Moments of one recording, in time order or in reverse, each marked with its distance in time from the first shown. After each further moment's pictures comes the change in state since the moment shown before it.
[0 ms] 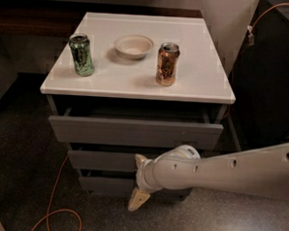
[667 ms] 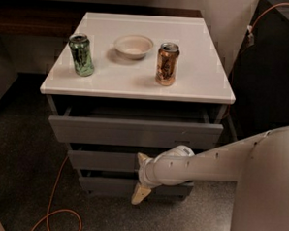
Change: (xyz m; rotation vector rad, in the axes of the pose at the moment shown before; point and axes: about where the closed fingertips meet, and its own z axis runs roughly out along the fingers) arm 0.032 -0.028 0.054 0.021 0.008 -0.014
